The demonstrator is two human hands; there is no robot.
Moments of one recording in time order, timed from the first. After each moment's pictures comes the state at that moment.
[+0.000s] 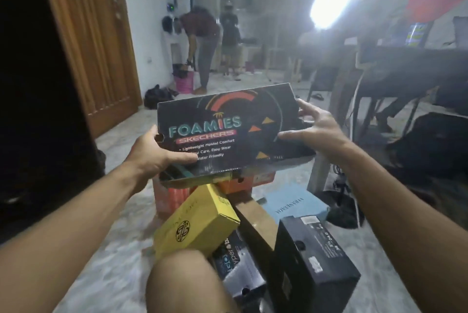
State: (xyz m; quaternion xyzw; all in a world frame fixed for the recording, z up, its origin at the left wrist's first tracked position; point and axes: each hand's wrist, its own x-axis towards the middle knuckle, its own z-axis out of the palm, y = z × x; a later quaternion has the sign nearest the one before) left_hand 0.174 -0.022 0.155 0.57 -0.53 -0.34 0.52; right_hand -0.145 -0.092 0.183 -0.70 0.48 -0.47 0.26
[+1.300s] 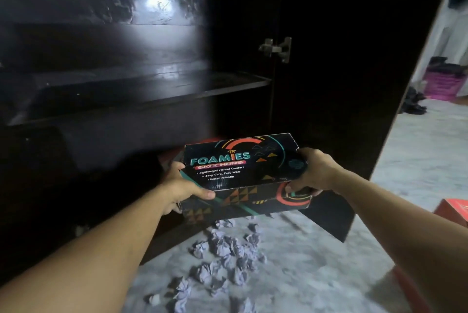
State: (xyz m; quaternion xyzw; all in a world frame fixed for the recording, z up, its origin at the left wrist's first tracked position) left_hand 0.617 0.114 0.013 0.84 -0.08 -0.20 0.50; right_hand 0.478 -0.147 0.044 -0.90 0.27 -0.05 0.33
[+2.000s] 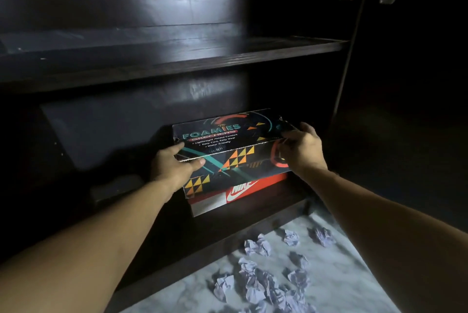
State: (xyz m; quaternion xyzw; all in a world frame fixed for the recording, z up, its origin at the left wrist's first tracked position) left_hand 0.796 0.091 -0.063 0.85 -0.03 0.03 0.52; right_hand 0.727 -0.164 -0.070 -0.88 0.21 -0.28 0.32
